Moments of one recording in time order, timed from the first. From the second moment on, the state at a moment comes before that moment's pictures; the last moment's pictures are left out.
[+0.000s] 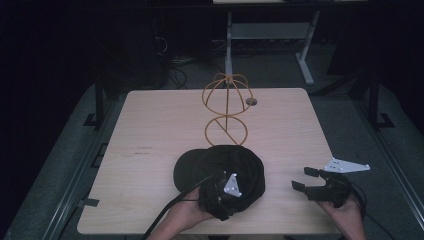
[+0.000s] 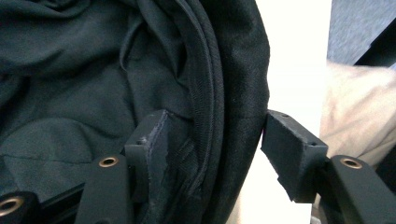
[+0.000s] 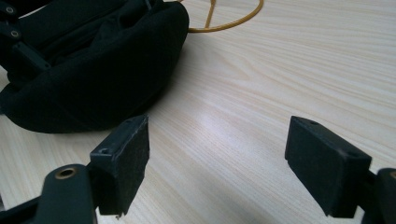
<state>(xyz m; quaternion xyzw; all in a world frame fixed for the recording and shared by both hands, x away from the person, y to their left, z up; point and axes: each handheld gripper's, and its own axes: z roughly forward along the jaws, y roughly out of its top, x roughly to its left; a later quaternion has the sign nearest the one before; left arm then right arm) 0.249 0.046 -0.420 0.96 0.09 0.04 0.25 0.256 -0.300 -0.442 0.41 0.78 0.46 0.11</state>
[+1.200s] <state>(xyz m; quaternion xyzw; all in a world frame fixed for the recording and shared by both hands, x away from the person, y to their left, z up) 0.260 0.069 -0.366 0.92 0.10 -0.01 0.37 0.251 -0.289 -0.430 0.39 0.77 0.49 0.10</state>
